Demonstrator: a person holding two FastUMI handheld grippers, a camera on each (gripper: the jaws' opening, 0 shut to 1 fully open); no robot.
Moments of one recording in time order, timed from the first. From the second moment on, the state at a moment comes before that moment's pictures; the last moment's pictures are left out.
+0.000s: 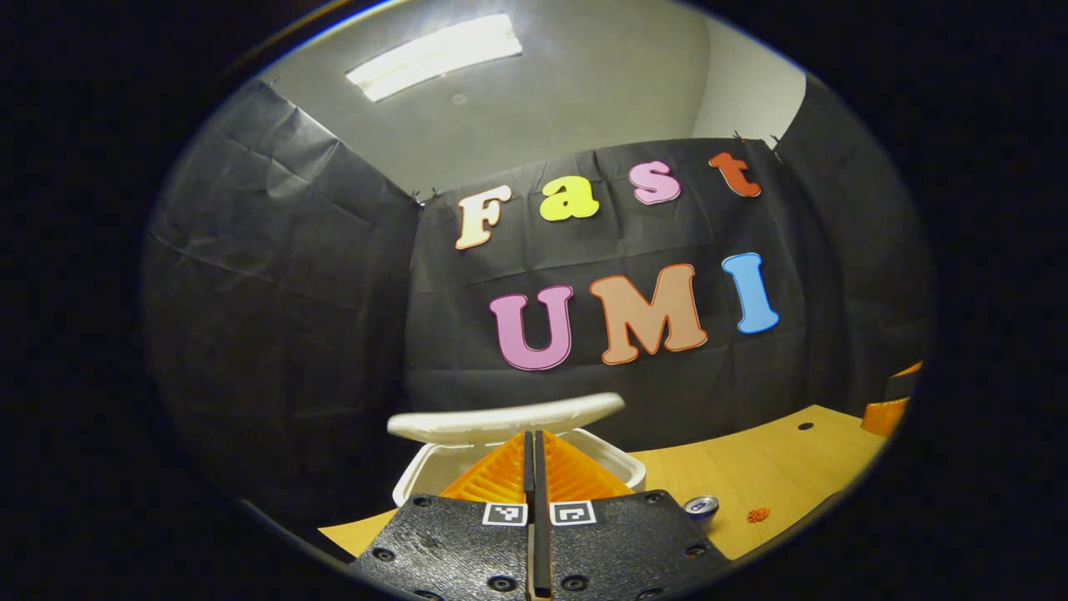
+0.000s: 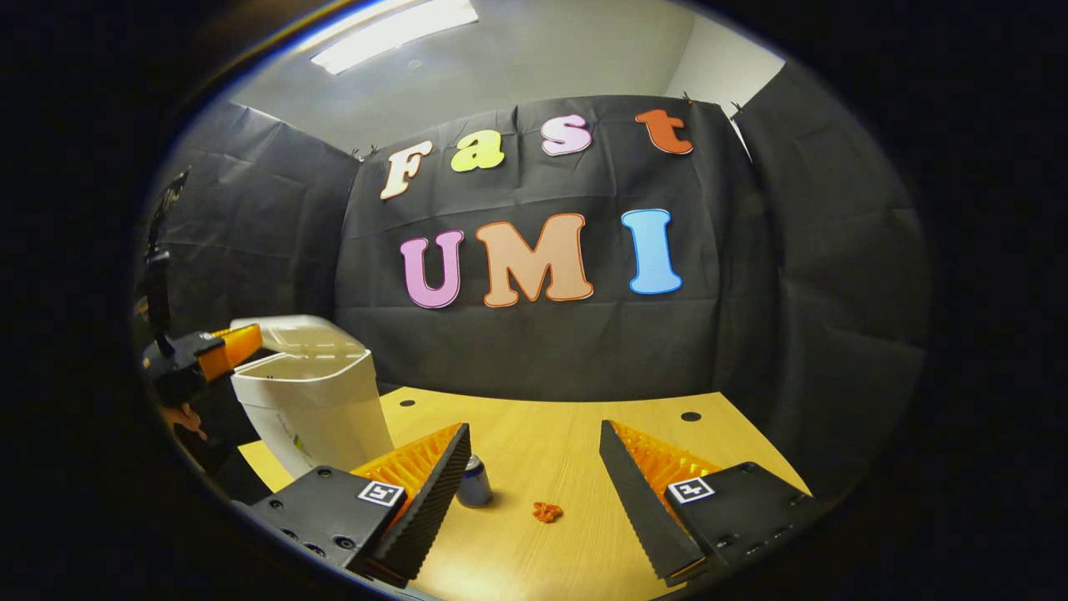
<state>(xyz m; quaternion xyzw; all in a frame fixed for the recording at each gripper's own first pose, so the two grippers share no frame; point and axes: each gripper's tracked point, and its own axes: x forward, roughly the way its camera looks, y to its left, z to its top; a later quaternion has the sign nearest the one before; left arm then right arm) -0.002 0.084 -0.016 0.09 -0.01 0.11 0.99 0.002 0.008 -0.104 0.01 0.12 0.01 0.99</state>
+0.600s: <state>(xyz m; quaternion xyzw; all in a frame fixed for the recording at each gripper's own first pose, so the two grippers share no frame) -0.035 0.085 -0.026 0.03 0.00 0.11 0.99 0.061 -0.004 -0.240 0.02 0.29 0.09 0.95</state>
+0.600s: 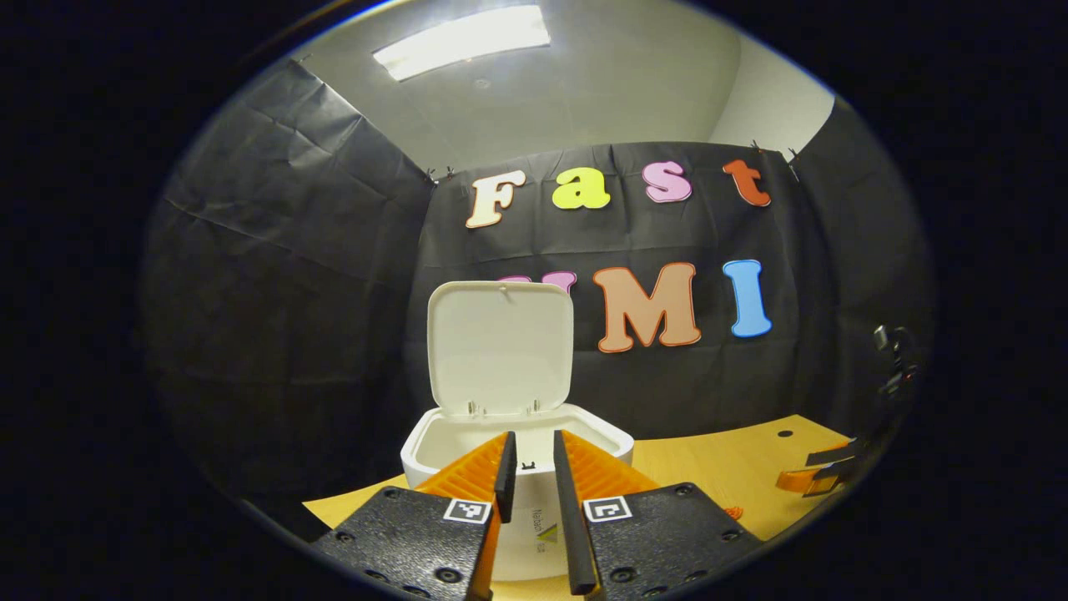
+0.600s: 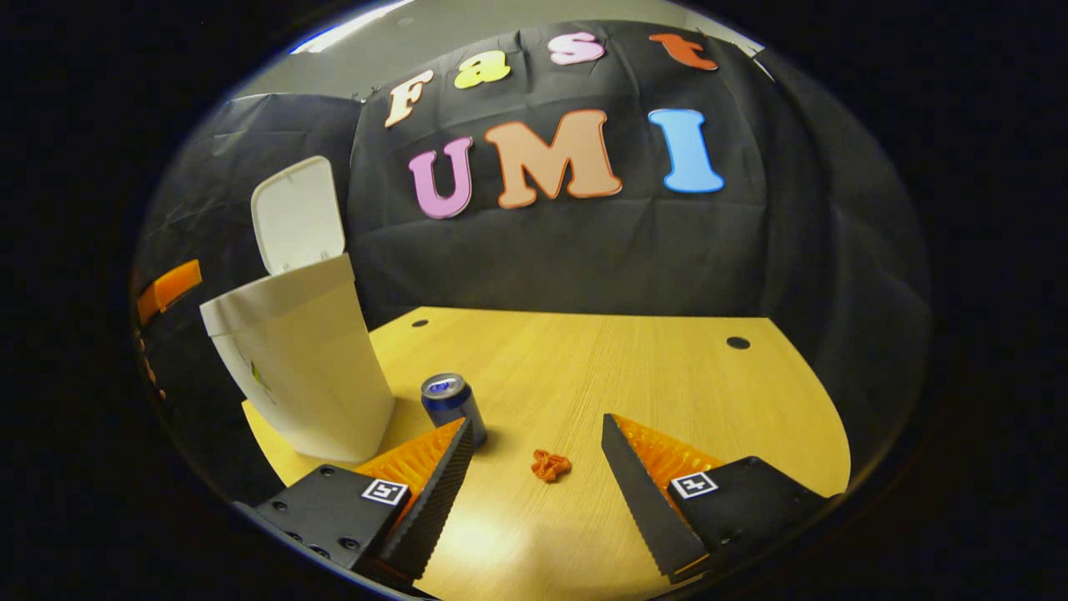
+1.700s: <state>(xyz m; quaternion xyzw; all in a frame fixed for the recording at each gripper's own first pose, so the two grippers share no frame) -0.060 0.108 -0.006 0.08 0.00 0.16 0.98 0.099 0.008 -0.366 -0.05 0.48 0.12 0.87</state>
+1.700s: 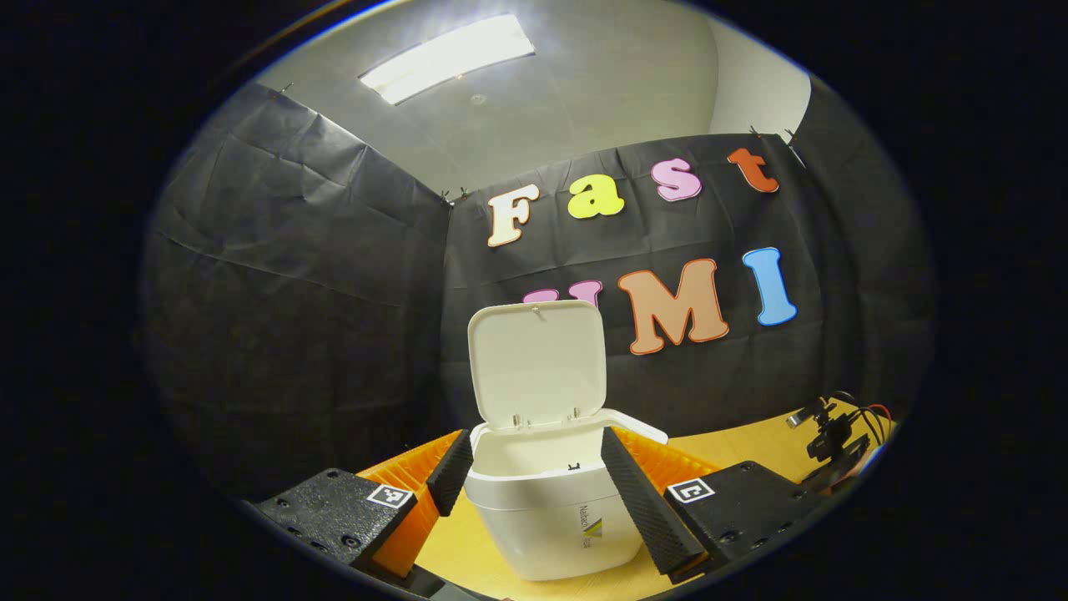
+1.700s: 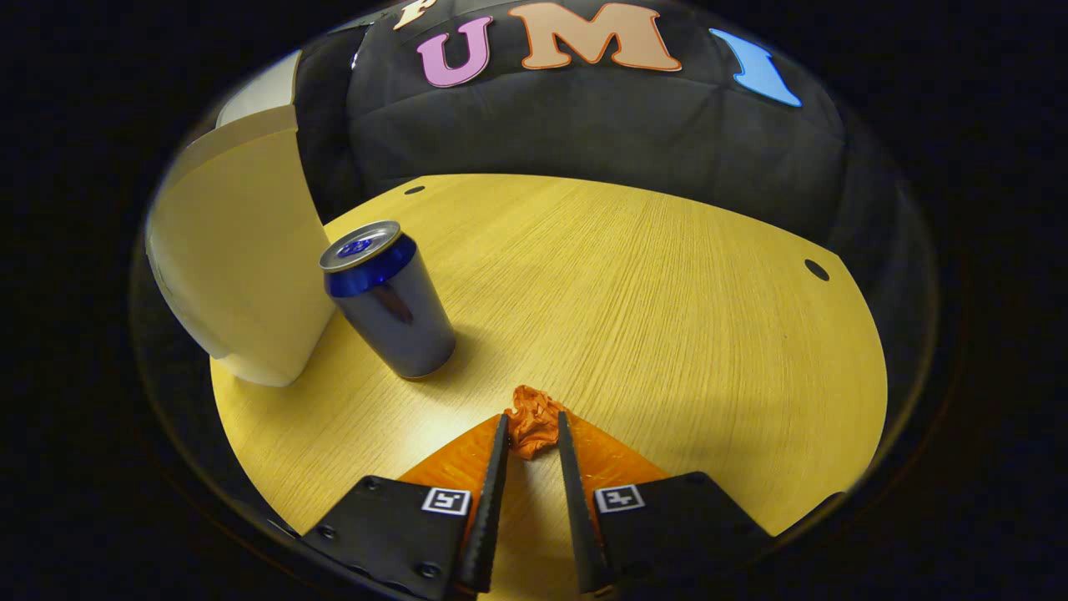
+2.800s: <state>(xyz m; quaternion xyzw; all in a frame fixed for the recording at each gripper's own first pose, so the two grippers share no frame) -0.052 0.124 -0.012 0.06 0.00 0.13 0.99 0.106 0.107 -0.127 -0.03 0.30 0.25 0.92</state>
